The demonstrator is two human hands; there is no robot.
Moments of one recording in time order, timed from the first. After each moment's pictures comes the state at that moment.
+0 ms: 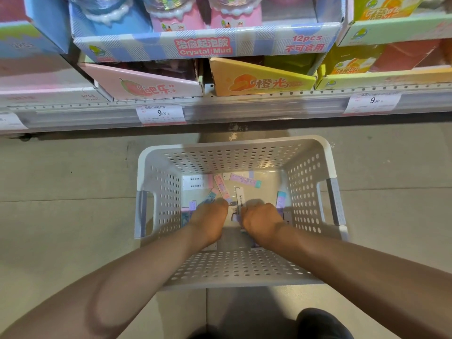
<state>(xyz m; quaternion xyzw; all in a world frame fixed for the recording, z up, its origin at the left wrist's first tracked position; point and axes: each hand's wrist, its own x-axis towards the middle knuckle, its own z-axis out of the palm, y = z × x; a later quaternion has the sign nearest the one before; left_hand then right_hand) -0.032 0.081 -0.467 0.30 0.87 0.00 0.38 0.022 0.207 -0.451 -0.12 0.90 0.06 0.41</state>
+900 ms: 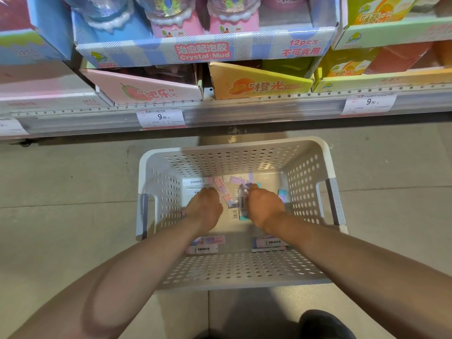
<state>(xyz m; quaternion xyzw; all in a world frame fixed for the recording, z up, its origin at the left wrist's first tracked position) -0.056 0.088 -0.473 0.18 0.92 0.07 0.33 0.008 0.218 -0.463 0.18 0.92 -0.20 0.28</state>
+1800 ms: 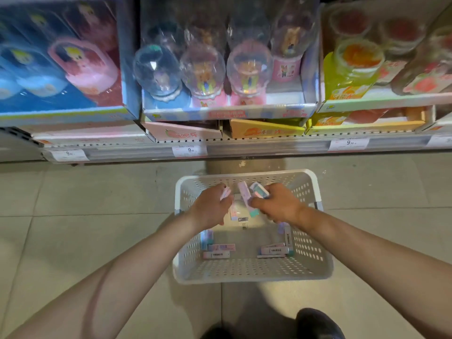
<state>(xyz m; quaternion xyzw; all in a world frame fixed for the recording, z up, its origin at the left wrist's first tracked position) -0.079 0.082 -0.321 0.13 0.85 0.30 0.41 -0.013 0.237 -0.317 0.29 0.76 -0.52 0.28</state>
